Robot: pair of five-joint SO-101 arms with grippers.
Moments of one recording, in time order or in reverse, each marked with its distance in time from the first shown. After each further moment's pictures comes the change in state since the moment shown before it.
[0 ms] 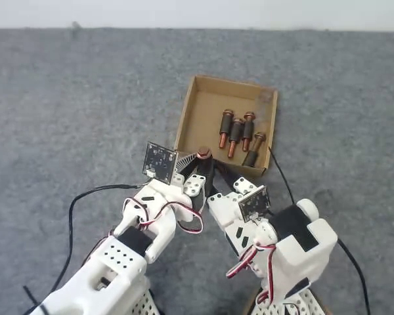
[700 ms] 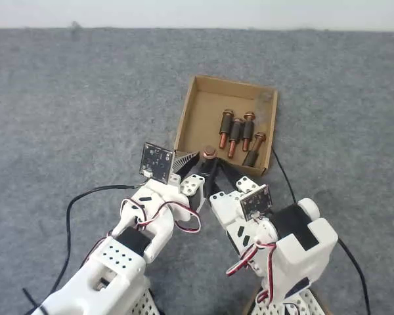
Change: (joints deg) left arm -0.5 -0.1 0.8 0.1 1.1; right arm 0.4 0.0 -0.1 0.1 0.0
